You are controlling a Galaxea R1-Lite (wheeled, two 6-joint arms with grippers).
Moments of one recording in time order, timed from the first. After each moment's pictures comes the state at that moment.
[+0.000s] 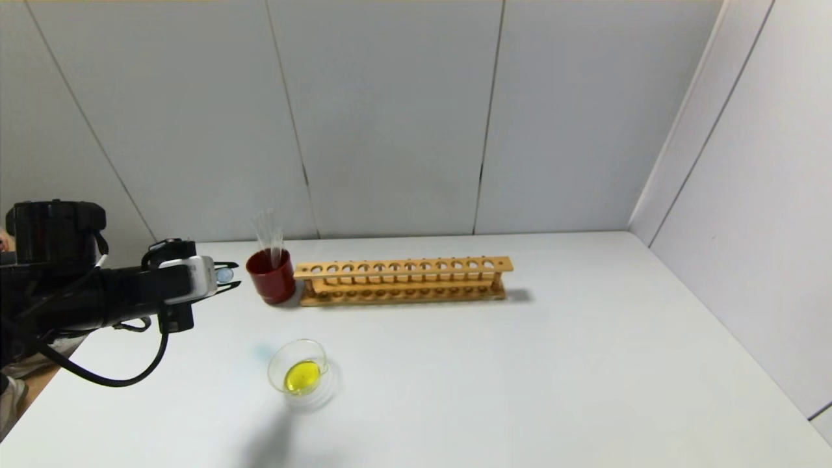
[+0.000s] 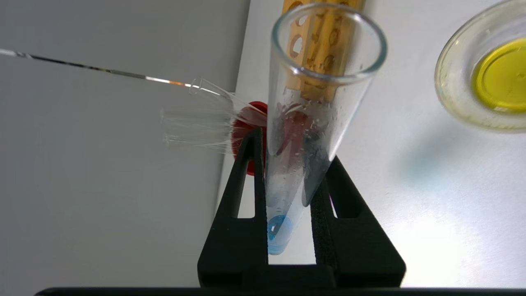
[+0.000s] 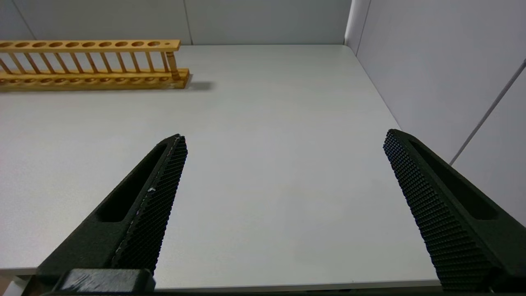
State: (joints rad) left arm 0.12 1.66 -0.70 -0.47 -0.62 1.40; right arm 0.00 0.00 0.00 0.00 0.00 0.00
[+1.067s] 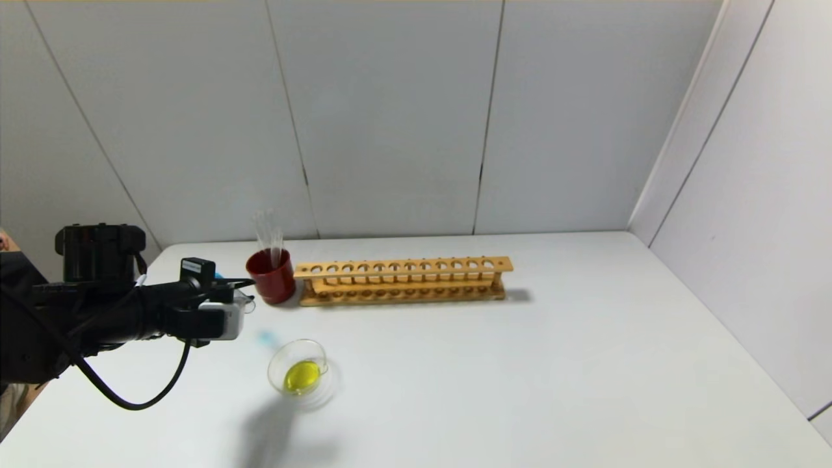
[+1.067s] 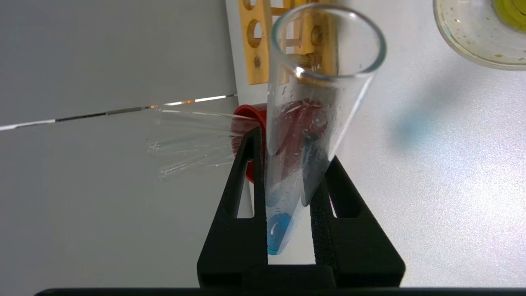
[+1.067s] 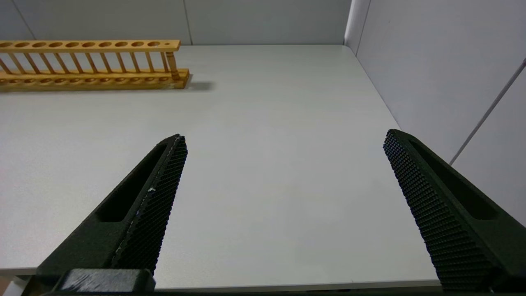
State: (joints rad) left arm 0.06 1.78 -0.64 -0.61 -0.53 1.69; right arm 0.00 0.00 0.00 0.00 0.00 0.00
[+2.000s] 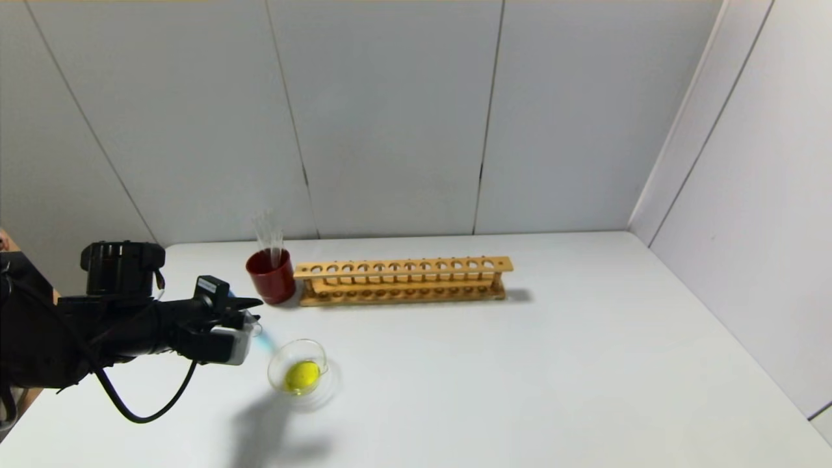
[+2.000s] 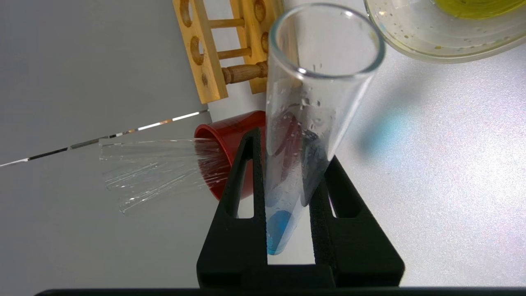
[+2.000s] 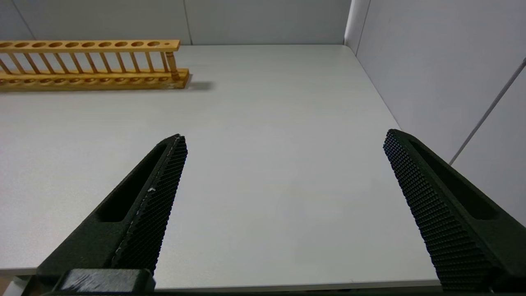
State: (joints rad) left arm 0.05 1.85 -0.63 -0.61 -0.52 1.81; right arm 0.00 0.00 0.00 0.00 0.00 0.00
